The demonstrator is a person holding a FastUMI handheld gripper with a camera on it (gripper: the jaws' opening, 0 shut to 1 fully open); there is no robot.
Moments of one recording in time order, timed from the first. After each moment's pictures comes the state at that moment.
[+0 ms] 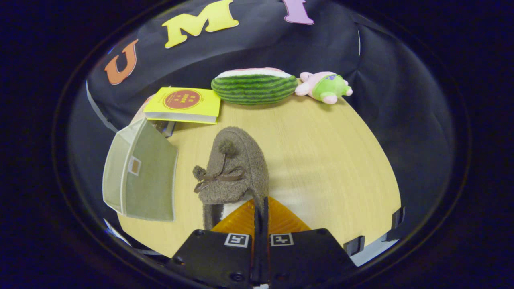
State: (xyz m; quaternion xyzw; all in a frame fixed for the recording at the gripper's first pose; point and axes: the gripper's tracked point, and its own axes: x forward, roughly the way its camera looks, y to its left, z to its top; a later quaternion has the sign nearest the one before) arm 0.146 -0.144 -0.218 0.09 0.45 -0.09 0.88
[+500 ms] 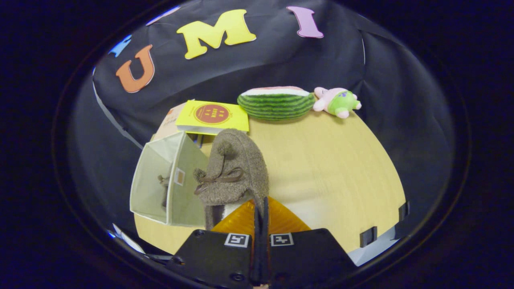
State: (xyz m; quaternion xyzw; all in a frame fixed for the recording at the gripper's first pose) arm 0.146 -0.064 -0.154 0.11 0.41 -0.06 0.90
